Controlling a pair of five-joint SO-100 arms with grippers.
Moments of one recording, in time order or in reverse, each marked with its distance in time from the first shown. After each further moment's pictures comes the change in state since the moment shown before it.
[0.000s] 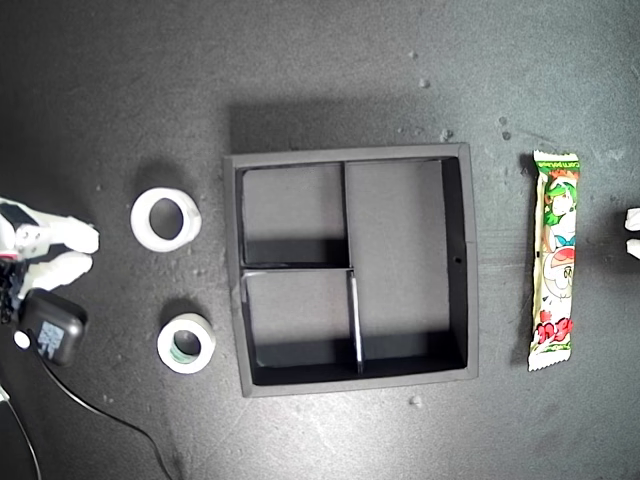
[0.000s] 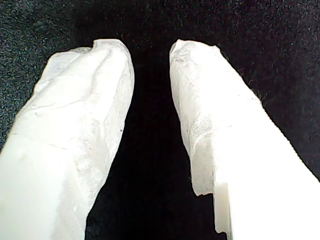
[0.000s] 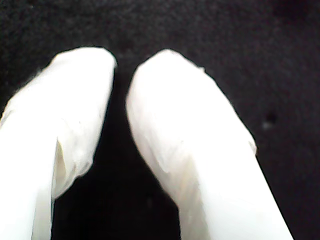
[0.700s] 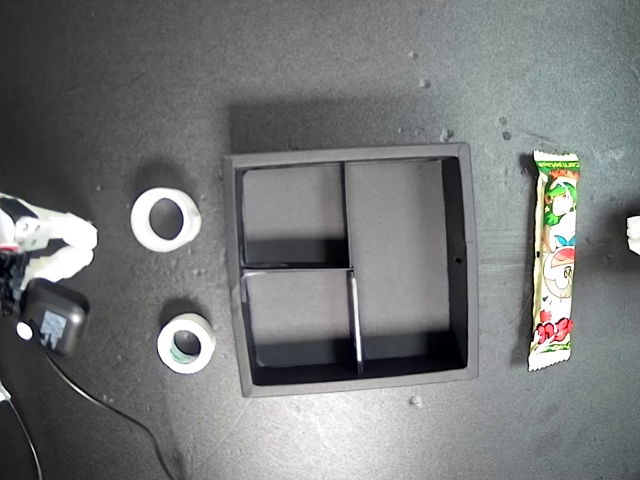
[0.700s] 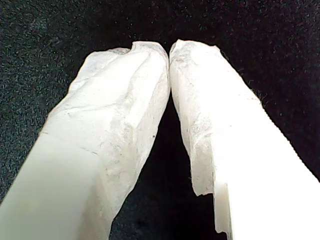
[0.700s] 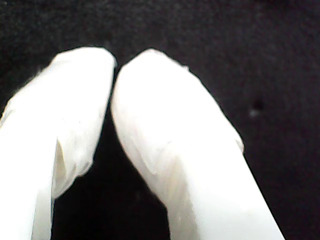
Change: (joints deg) arm 0 -3.1 0.0 0.0 0.0 -1.0; arm 1 1.1 0.0 0.0 0.0 -14.1
